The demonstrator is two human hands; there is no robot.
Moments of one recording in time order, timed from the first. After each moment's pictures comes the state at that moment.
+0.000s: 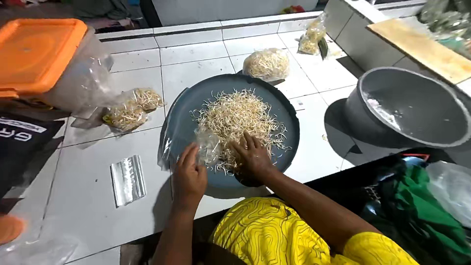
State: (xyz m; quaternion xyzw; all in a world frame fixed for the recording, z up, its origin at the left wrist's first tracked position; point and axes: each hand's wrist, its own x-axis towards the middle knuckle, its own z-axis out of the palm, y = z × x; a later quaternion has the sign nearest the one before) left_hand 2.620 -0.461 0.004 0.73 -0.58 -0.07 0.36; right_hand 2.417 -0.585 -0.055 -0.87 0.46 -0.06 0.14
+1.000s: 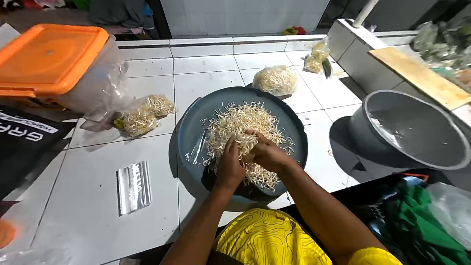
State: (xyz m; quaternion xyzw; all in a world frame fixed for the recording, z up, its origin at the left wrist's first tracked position) left_hand 2.578 -0.545 -0.016 0.71 -0.60 -0.18 0.32; right_hand 2.432 -0.621 0.017 -0.54 0.35 -0.23 0.73
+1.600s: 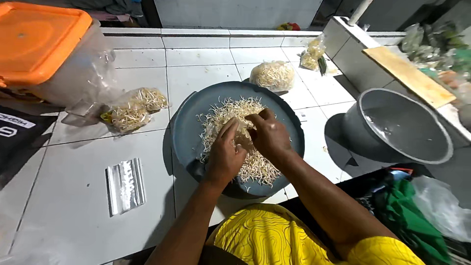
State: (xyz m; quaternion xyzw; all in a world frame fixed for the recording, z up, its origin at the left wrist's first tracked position) left_hand 2.602 -0.539 0.038 0.61 -0.62 -0.19 0.45; right_hand 2.458 -0.623 0.072 -0.85 0.48 -0.19 0.05
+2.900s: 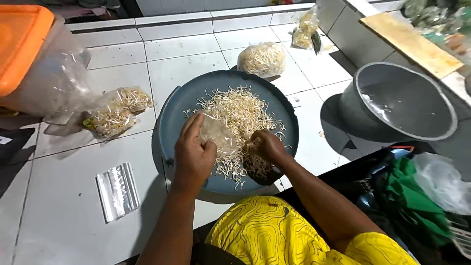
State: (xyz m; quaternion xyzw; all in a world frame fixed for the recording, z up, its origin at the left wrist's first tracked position) left_hand 2.621 -0.523 0.061 0.65 -0.57 -0.21 0.45; right_hand 2.379 -0.637 -0.035 -0.80 0.52 -0.11 0.27
